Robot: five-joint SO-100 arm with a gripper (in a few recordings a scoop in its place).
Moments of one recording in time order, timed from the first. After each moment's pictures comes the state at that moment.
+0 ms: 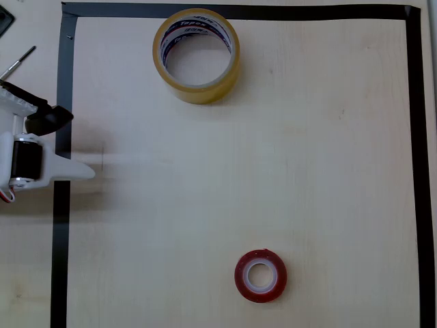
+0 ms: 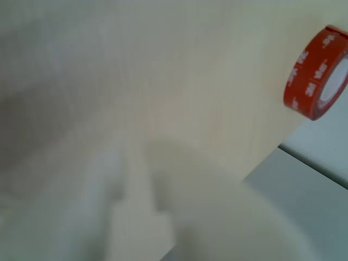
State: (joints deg) arm 1.1 190.3 176.1 58.9 -3.0
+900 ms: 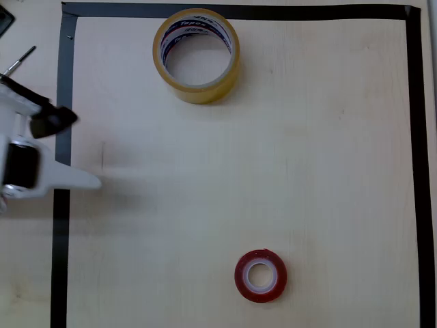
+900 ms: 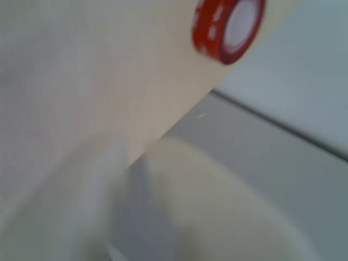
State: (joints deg) arm 6.4 156.8 149.0 51.7 -3.0
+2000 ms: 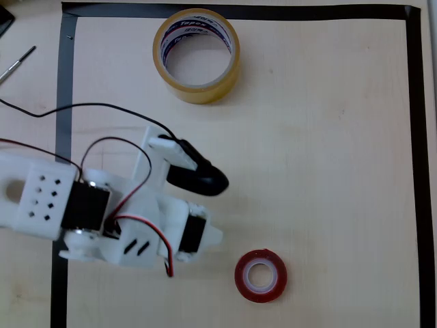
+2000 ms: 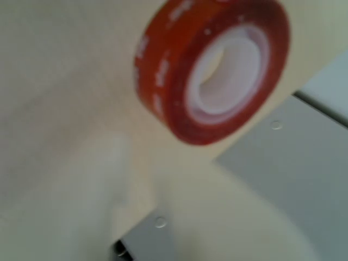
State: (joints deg) arm 13.4 81.9 97.2 39.6 3.2
